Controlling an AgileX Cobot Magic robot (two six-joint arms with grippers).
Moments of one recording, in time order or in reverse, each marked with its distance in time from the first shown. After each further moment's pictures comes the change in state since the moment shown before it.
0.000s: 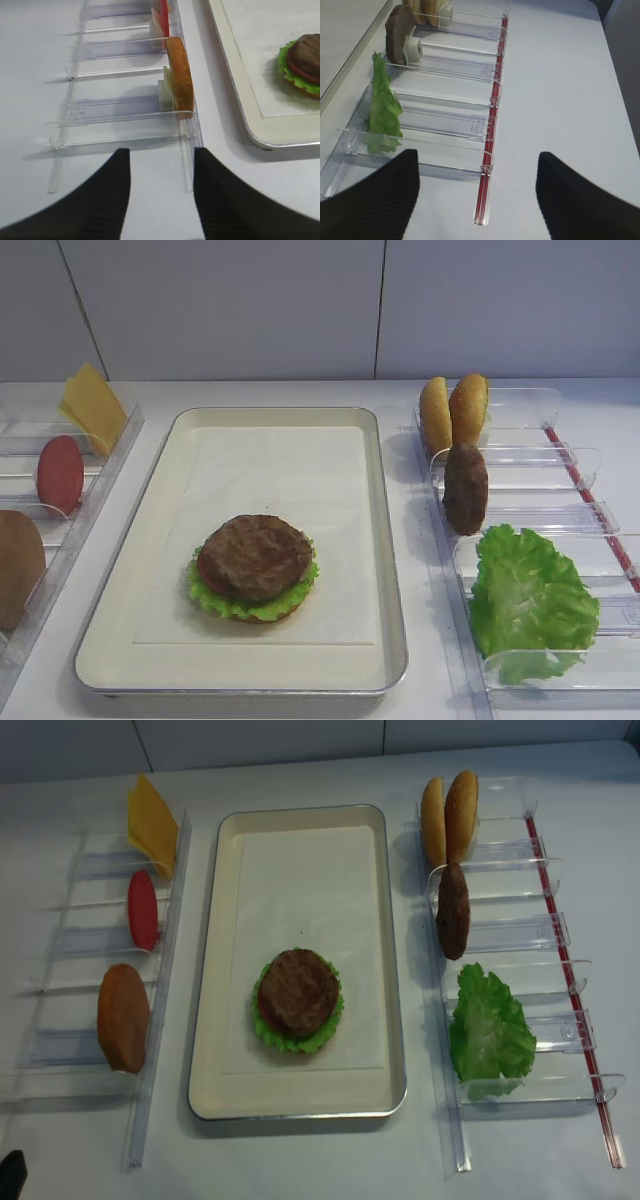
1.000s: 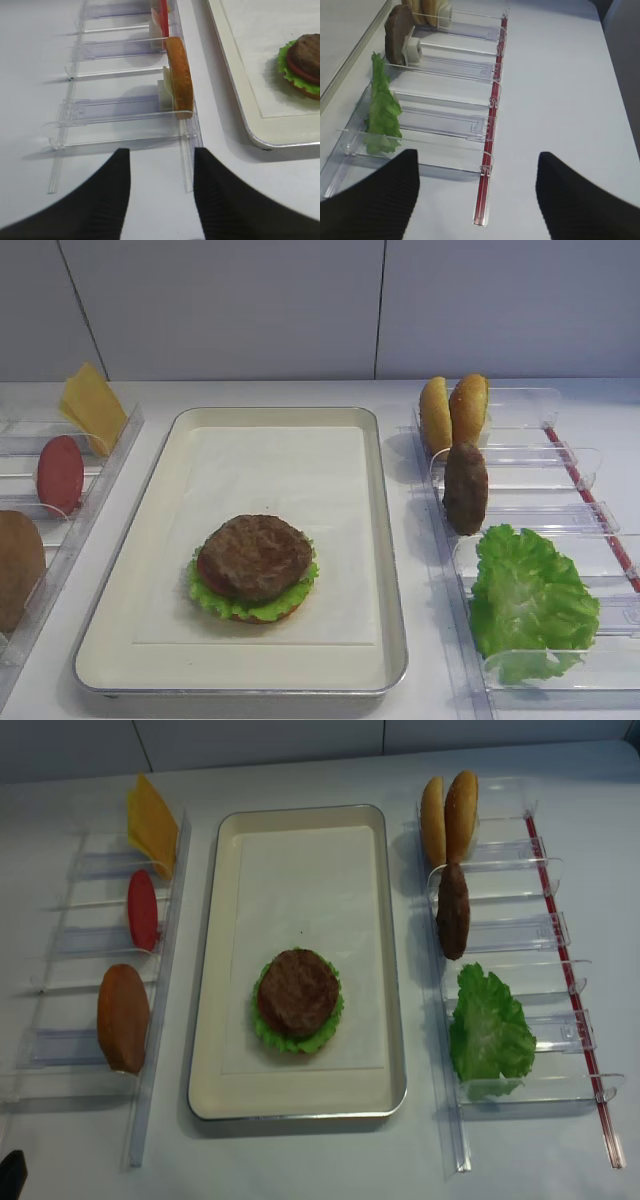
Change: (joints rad) left arm 0.000 0.000 0.000 0.000 0.000 0.000; right arm 0.000 0.000 0.000 0.000 -0.002 -0.002
